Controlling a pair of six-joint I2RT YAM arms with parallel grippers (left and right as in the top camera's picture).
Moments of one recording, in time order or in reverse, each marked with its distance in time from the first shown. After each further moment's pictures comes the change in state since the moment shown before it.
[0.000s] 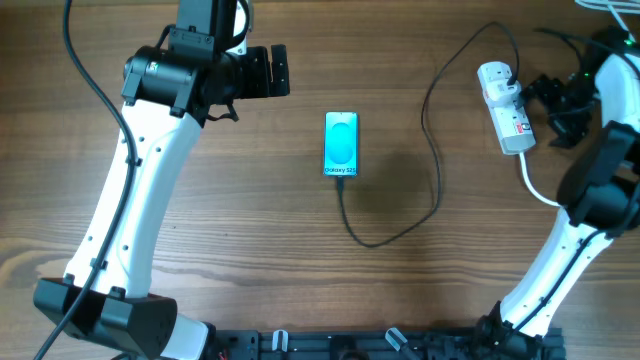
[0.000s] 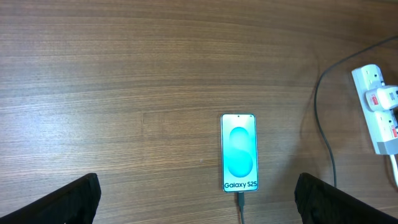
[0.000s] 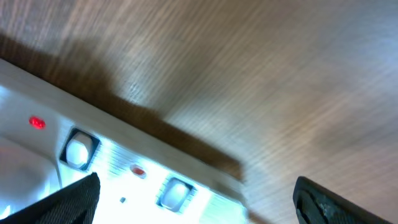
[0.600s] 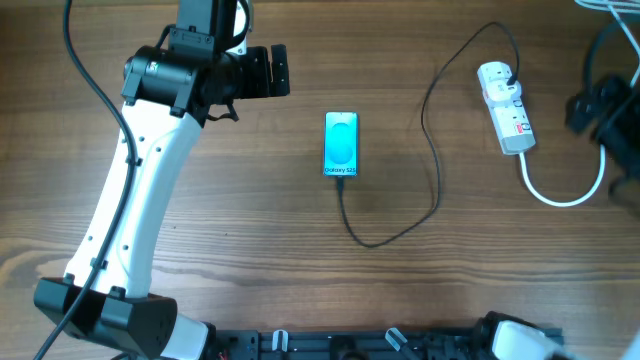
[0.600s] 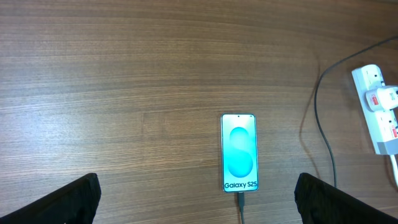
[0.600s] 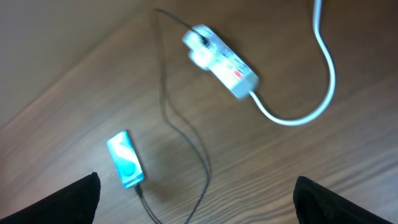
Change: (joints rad) left arm 0.000 0.000 0.000 0.000 0.000 0.000; right arm 0.119 -1.029 -0.002 -0.358 -0.005 -0.154
